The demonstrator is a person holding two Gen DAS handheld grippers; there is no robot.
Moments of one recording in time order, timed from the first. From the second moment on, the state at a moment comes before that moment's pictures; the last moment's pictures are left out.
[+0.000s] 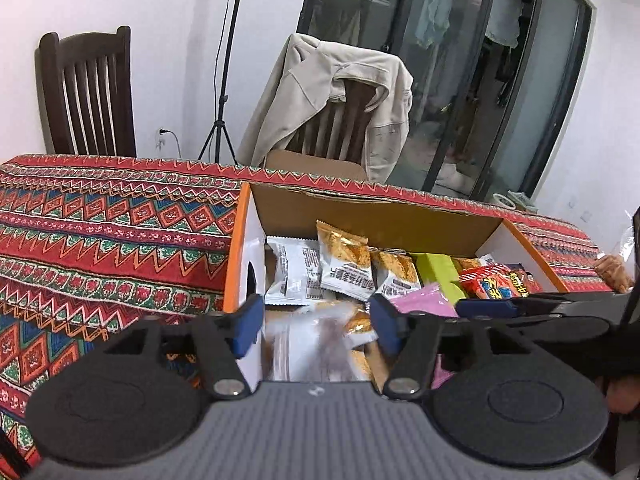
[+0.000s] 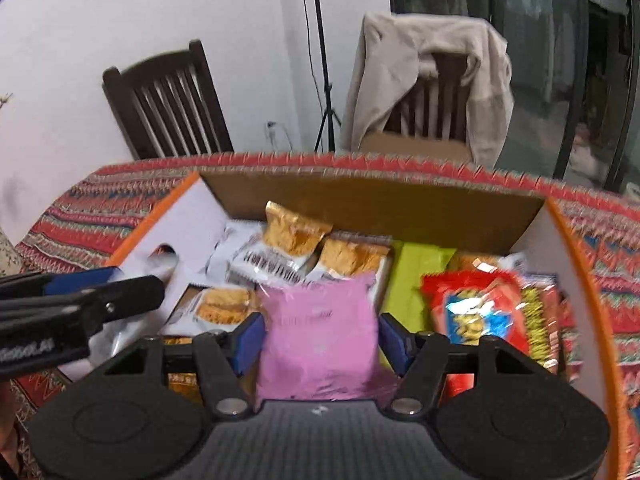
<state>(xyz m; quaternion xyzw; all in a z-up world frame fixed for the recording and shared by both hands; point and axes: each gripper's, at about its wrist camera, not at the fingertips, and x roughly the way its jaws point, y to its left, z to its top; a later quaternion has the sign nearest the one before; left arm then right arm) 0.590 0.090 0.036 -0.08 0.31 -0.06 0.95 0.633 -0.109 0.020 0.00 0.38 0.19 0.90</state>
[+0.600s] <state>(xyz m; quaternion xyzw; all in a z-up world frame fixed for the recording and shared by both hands) 0.455 0.080 0.122 -0.04 0.21 -0.08 0.97 0.517 -0.170 0.121 -0.04 0.26 0.24 0.94</state>
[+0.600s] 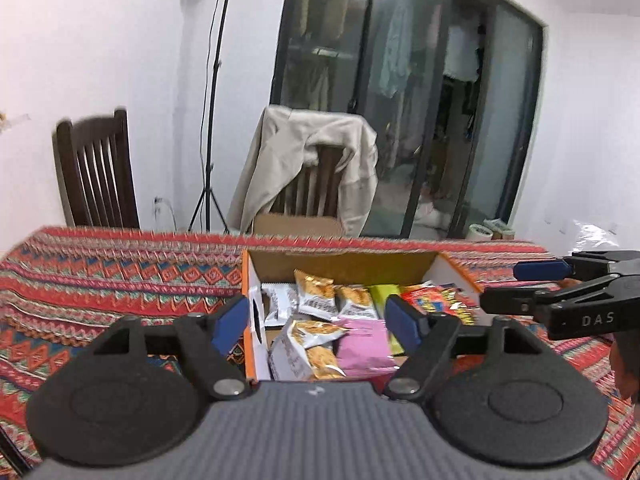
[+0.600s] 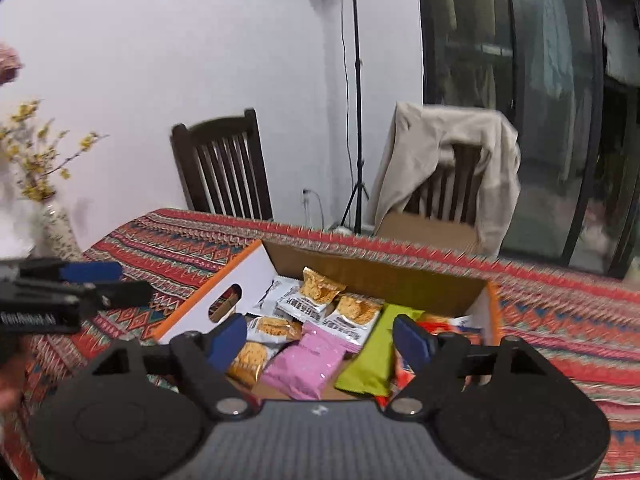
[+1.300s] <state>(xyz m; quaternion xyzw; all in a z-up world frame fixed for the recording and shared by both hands) 0.192 0.023 0.083 -0.01 0.14 -0.06 0.99 0.224 -0.244 0.097 -0.09 0.18 0.25 0.95</state>
